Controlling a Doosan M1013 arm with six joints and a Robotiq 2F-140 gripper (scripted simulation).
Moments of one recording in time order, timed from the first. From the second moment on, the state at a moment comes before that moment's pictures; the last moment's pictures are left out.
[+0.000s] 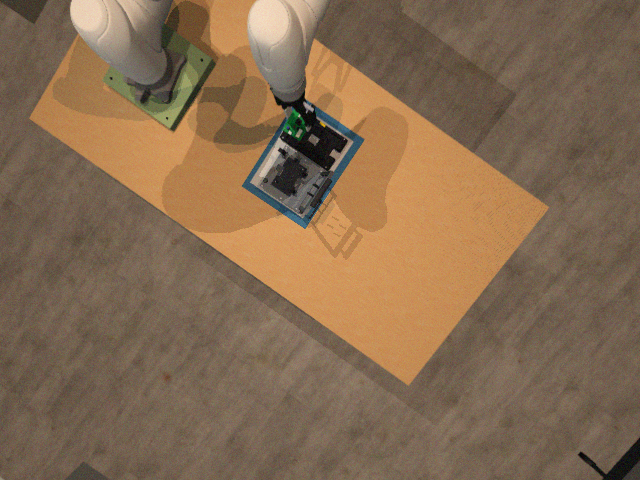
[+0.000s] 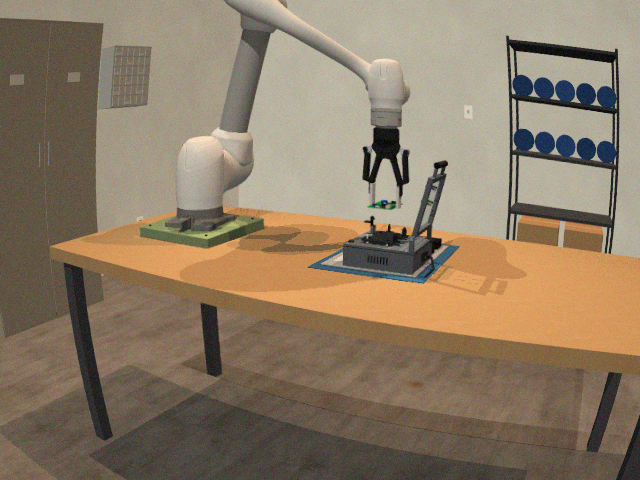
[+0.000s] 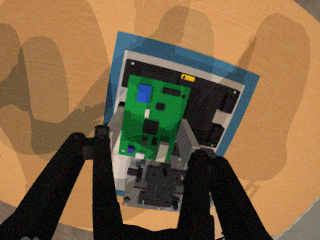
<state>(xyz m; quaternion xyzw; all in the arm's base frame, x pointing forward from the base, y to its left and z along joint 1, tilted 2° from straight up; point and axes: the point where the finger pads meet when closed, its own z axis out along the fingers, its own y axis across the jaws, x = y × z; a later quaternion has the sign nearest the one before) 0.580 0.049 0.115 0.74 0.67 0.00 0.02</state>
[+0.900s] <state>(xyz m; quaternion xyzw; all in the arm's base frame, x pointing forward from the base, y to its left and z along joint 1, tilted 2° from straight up) 0.580 0.049 0.115 0.68 0.73 -0.01 0.01</state>
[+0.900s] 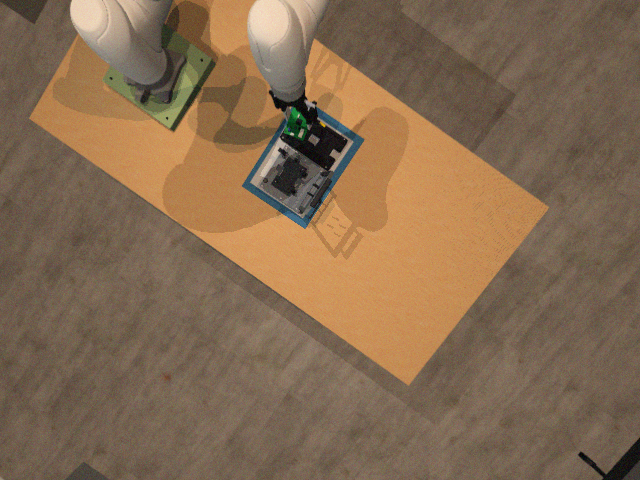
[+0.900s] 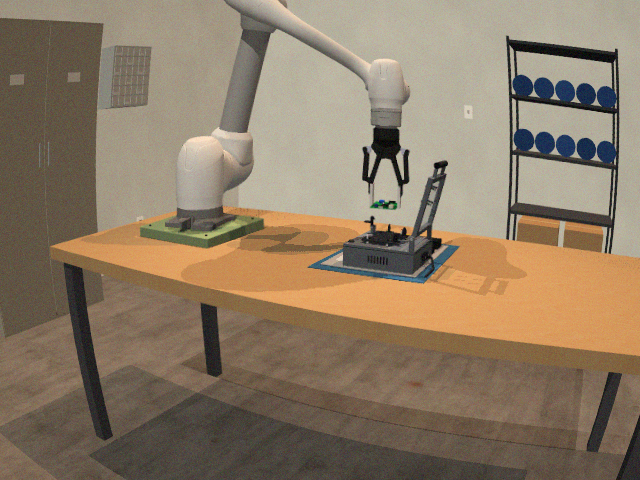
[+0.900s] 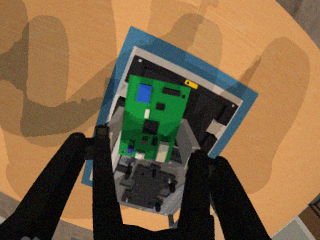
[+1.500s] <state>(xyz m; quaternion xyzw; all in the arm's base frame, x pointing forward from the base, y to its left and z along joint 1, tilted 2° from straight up) 0.580 0.049 0.115 0.59 0.81 -0.01 0.01</state>
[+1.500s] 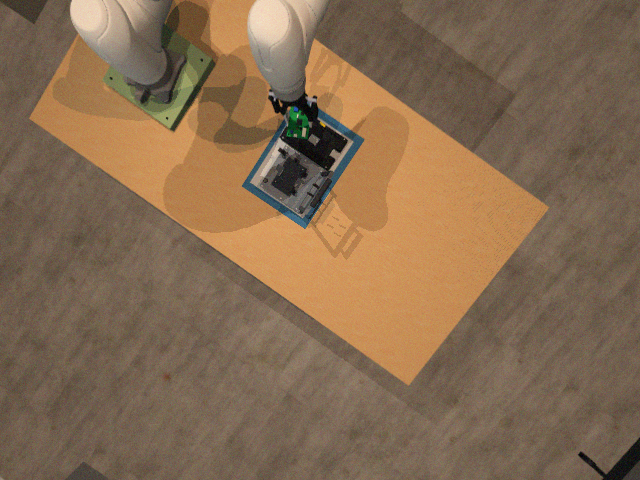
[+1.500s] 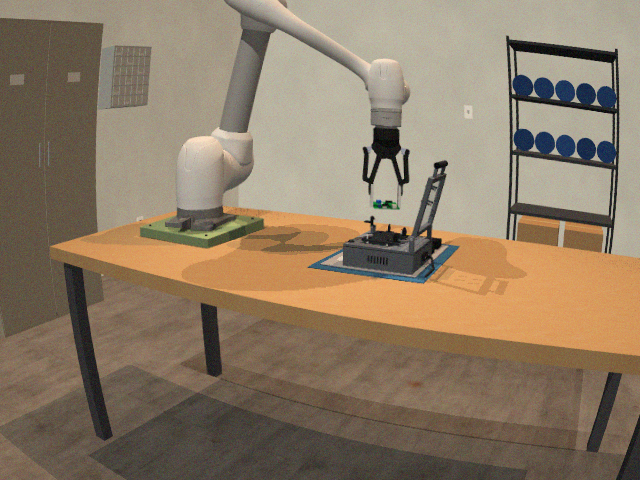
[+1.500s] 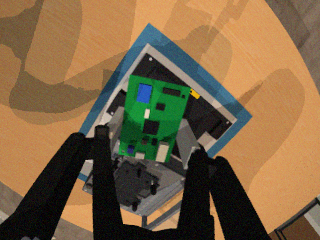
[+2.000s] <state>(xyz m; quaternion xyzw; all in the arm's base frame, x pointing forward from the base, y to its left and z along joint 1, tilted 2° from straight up) 0.580 0.049 0.115 0.49 0.87 -0.01 0.01</state>
